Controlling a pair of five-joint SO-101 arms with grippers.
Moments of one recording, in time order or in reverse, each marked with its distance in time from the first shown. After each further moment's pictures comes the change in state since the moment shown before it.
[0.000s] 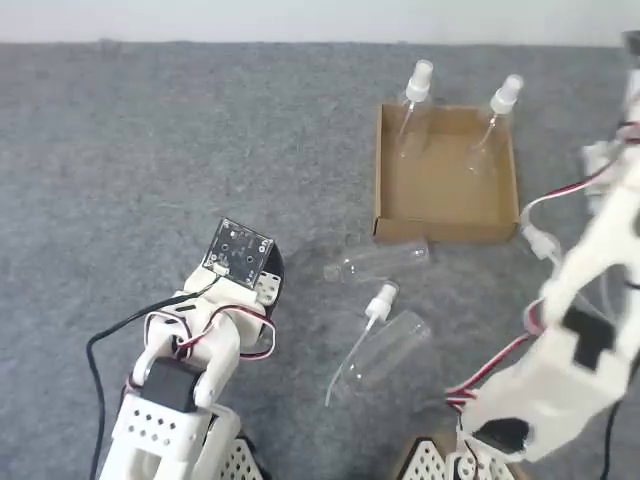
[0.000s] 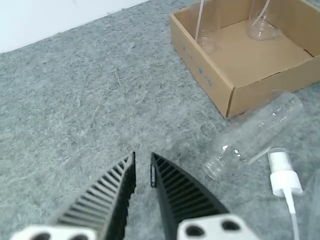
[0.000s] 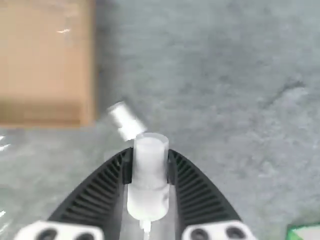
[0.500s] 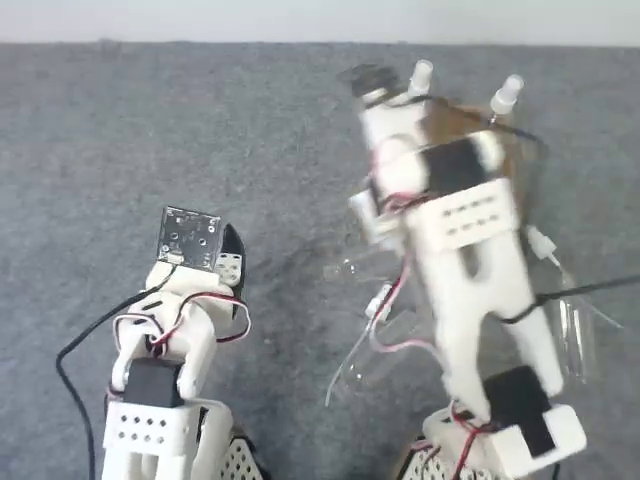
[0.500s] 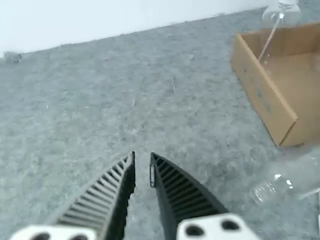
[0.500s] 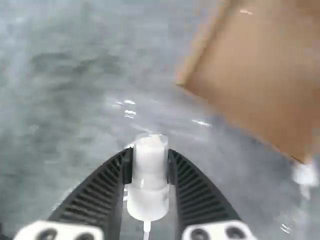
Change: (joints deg) left arm -11.8 0.0 -2.7 -0.4 2.4; right arm -48.6 -18.0 24.7 -1.7 -21.5
